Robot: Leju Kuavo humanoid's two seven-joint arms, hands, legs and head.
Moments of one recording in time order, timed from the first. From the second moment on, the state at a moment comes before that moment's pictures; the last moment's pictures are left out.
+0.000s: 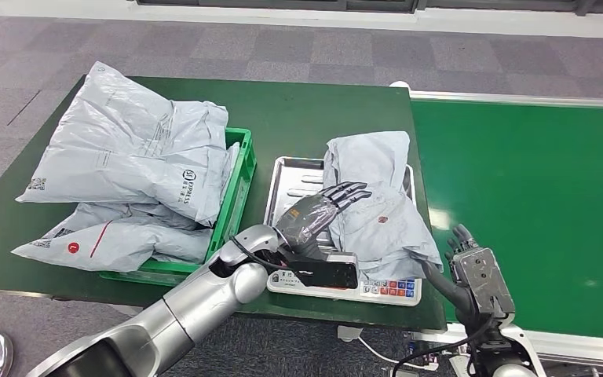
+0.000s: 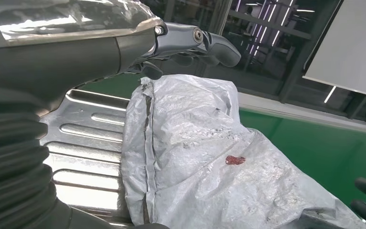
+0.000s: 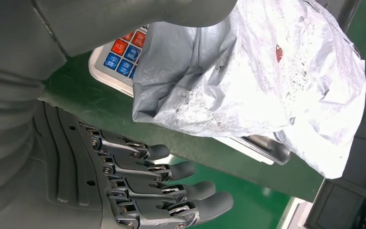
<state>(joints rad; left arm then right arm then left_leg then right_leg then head) -0.66 -0.11 -0.68 -0.83 -0.90 0.20 -0.35 0.12 0.02 -0.07 -1.46 0.23 0.15 -0.33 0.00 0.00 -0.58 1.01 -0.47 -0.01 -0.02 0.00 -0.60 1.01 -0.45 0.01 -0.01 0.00</state>
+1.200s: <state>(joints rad) -0.66 -0.15 -0.71 -0.80 -0.86 0.19 -0.36 -0.03 0.02 0.10 -1.28 0.13 0.18 -0.40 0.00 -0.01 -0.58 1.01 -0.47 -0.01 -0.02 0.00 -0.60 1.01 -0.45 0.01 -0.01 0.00</state>
